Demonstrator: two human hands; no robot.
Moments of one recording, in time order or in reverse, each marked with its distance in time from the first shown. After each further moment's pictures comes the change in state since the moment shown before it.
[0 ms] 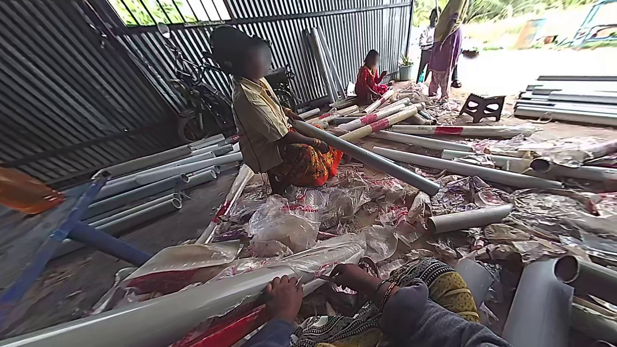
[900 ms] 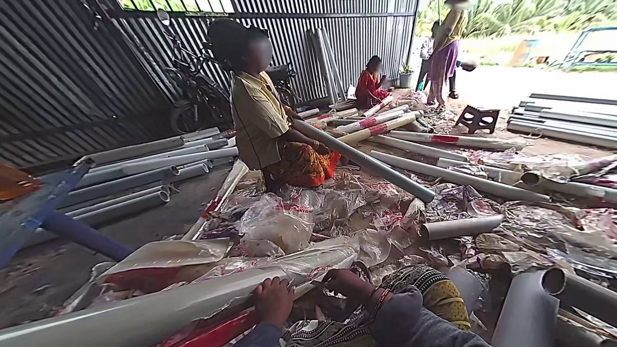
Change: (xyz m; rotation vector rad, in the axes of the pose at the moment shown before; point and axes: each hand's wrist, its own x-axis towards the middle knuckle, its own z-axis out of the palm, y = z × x) left_hand 0.002 -0.001 -0.001 -0.029 -0.020 0.007; right_hand 0.001 0.001 0.003 -0.021 -0.011 -0.018
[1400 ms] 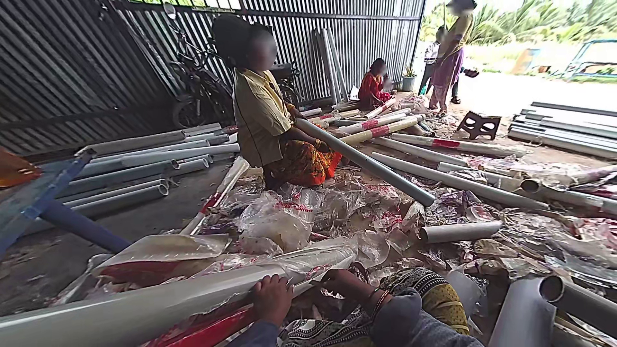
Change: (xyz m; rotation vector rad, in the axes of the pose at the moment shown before) left_hand -0.001 -0.001 0.003 0.000 0.035 0.013; right_hand -0.001 -0.001 0.000 -0.014 -0.005 0.008
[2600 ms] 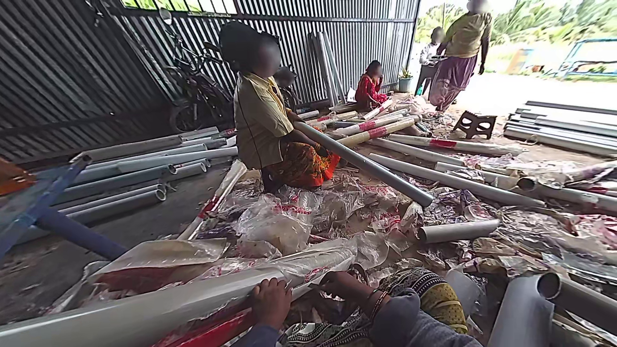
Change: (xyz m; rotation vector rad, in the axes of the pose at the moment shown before) left_hand 0.001 0.000 0.002 0.004 0.000 -0.002; right_hand 0.000 0.001 0.000 -0.009 -0.016 -0.005
